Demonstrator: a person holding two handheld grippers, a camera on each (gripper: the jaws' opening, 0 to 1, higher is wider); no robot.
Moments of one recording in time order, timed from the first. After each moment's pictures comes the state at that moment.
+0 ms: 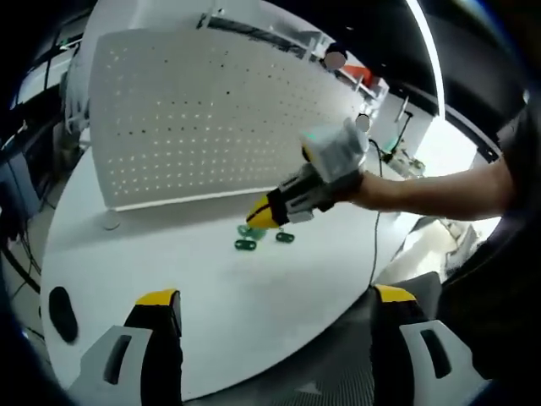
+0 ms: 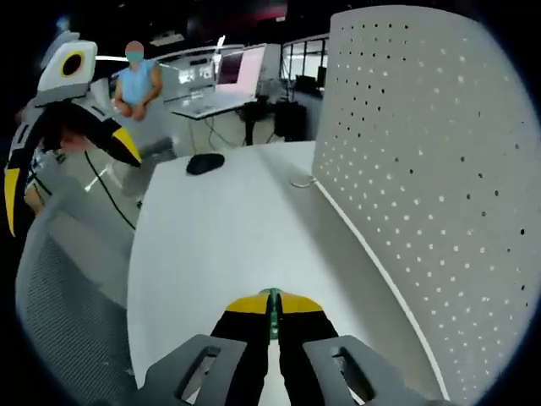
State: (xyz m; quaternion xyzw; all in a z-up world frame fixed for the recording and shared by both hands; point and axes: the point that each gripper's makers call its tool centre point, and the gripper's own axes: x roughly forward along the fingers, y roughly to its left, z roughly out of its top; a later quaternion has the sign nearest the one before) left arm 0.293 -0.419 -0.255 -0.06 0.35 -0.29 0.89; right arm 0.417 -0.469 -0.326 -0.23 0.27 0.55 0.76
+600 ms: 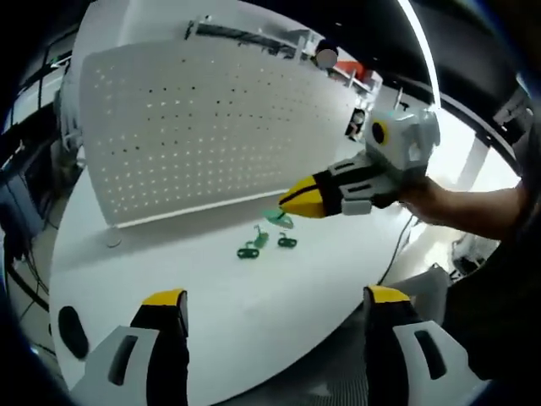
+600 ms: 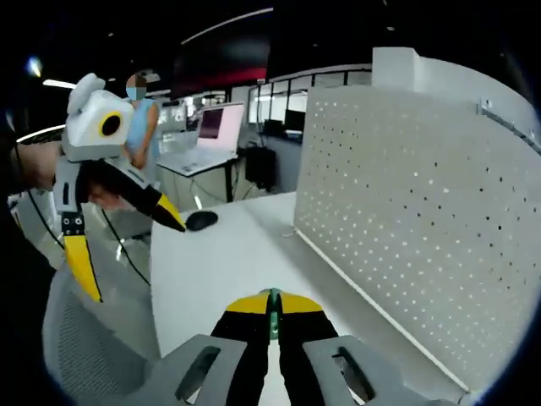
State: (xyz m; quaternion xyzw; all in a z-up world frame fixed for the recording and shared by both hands) left arm 0.300 -0.425 -0.250 -0.03 0.34 -0.30 0.89; right arm 0.378 -0.483 -0.241 -0.15 0.18 0.50 0.83
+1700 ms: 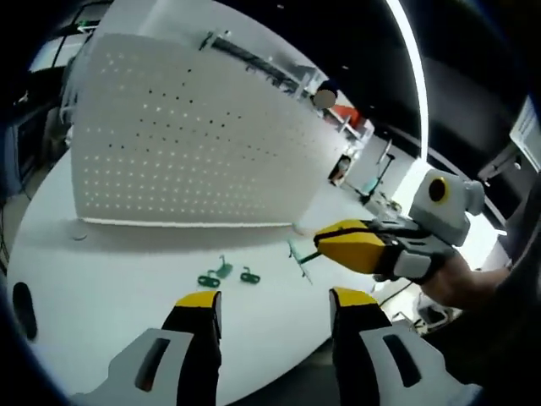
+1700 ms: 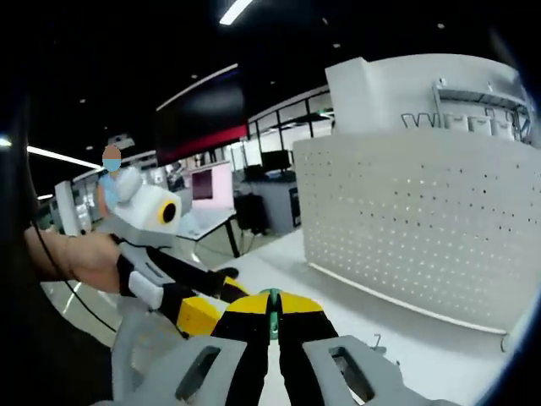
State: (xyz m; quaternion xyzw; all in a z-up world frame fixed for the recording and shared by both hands) left arm 0.307 -0.458 -0.225 -0.17 0.28 -0.33 0.88; right arm 0.318 -0.479 -0.184 -0.01 0.15 0.47 0.87
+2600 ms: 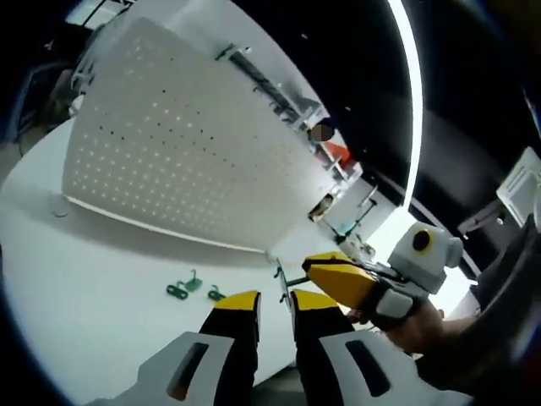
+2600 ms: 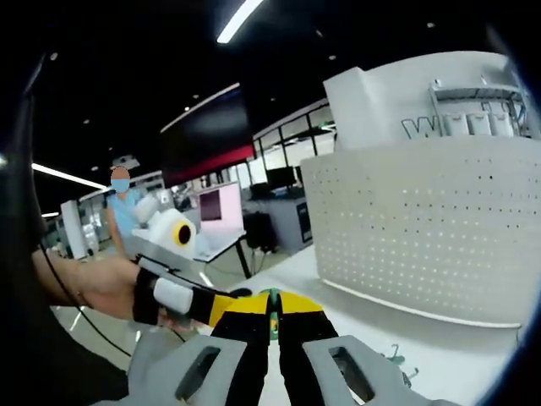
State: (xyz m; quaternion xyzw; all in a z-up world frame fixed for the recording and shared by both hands) left arm 0.312 -0.465 -0.197 -0.29 0.24 -0.34 0.86; right arm 0.314 -0.467 -0.162 0.04 0.12 0.48 0.87
